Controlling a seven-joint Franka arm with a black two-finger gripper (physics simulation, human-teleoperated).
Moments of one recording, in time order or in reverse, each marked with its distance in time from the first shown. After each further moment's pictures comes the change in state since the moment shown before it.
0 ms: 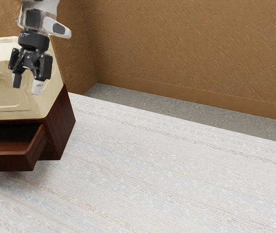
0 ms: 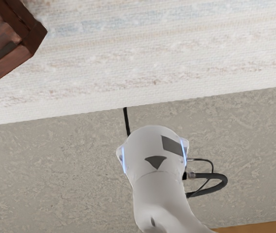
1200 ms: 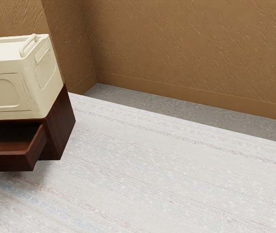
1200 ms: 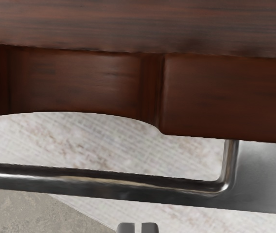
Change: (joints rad) arm 0.314 -0.517 0.298 -1.255 0.115 1.156 -0.155
